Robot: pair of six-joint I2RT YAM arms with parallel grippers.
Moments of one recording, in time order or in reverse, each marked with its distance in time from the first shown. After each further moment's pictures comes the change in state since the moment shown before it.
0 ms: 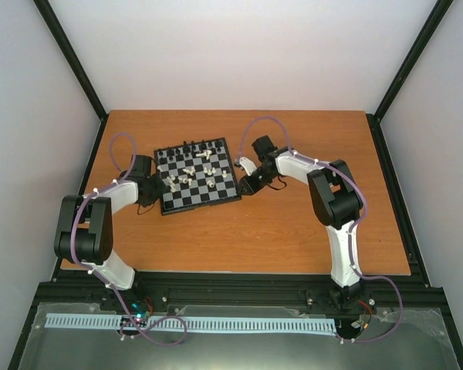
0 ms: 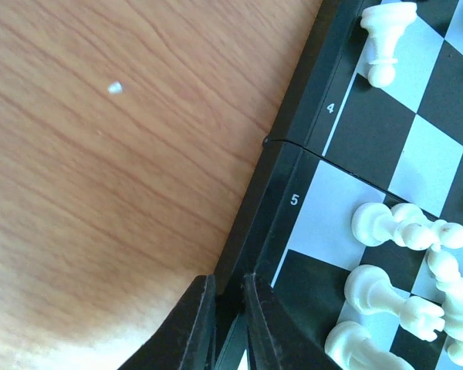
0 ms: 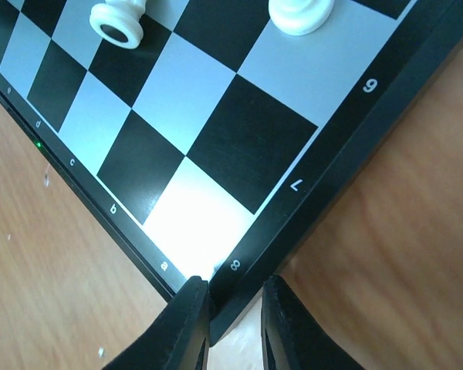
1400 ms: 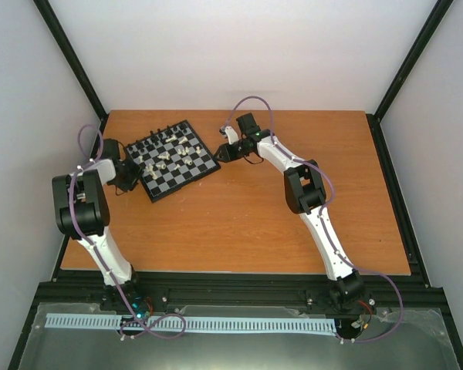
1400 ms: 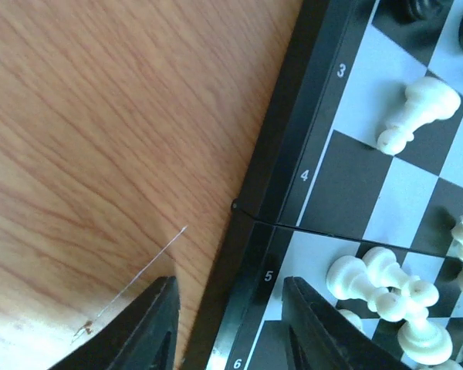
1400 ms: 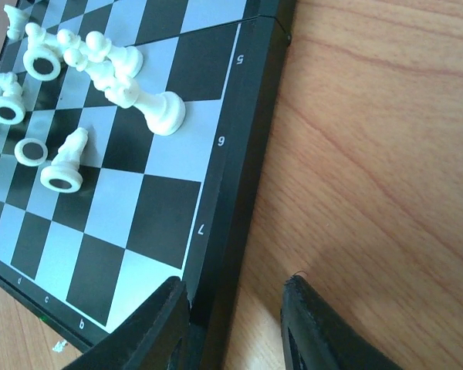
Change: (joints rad) left arm 0.275 0.250 0.313 -0.118 0.190 -0.002; right arm -0.011 0.537 0.832 0.028 -0.069 0.297
